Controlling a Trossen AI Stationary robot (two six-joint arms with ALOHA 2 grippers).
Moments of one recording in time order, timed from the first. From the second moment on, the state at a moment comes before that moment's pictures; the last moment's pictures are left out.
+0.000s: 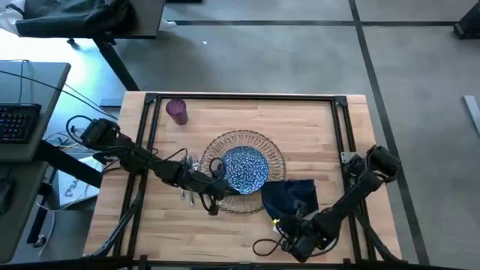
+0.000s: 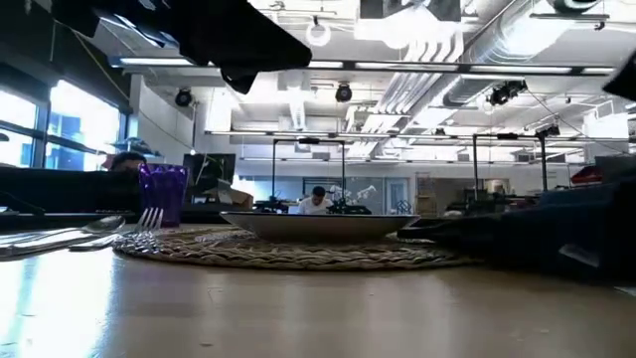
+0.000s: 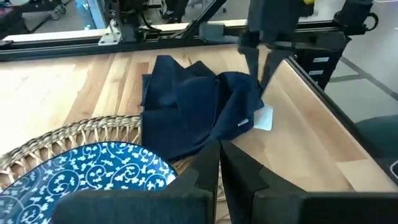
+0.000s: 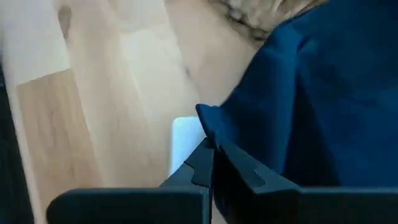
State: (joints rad) left arm -0.38 1.56 0.75 0.44 -0.24 -0.07; right arm 0.83 1.88 1.19 -0.60 0.42 1.11
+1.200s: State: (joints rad) left arm -0.32 1.86 1.06 0.42 0.05 0.27; right arm 0.78 1.82 1.22 -0.64 0.30 1.00
